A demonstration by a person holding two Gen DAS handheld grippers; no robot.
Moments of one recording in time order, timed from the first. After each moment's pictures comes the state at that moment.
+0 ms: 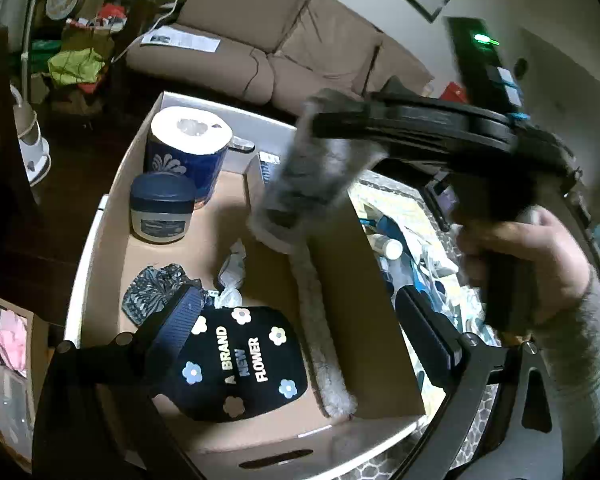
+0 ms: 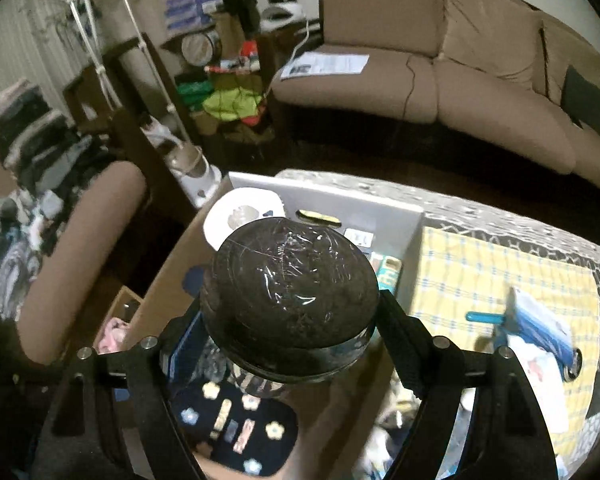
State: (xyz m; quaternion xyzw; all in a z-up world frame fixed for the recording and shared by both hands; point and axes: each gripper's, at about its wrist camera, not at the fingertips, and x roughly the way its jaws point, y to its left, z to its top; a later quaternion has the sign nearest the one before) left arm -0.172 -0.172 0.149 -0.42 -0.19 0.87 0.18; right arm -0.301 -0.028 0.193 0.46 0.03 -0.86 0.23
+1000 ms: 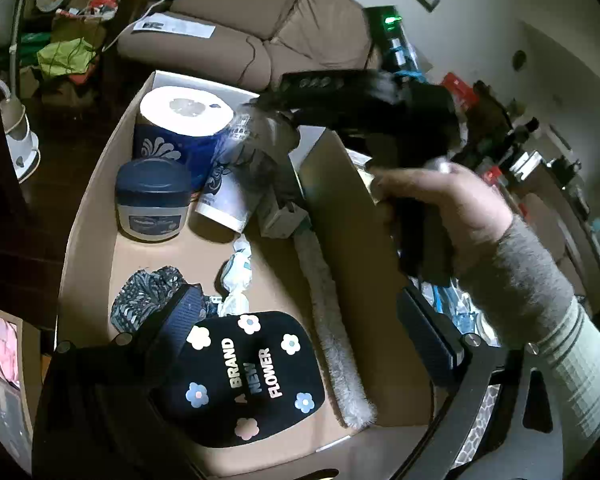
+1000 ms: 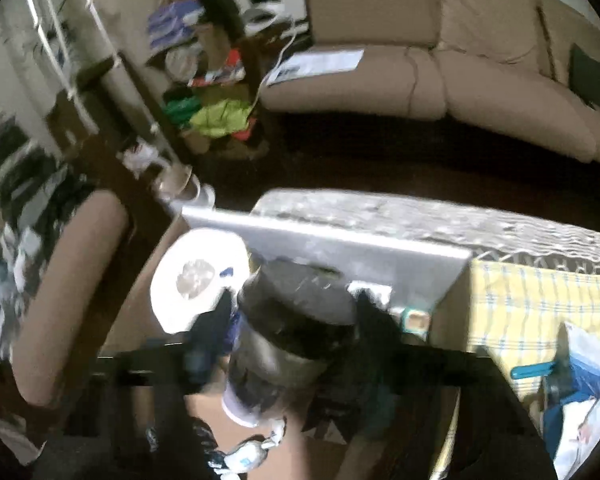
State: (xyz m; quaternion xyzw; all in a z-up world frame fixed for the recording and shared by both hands) left arm -0.192 -0.170 0.120 -0.43 -0.19 0.86 0.19; right arm -0.381 -0.040 0.134 0.45 -0.01 -0.86 0.23
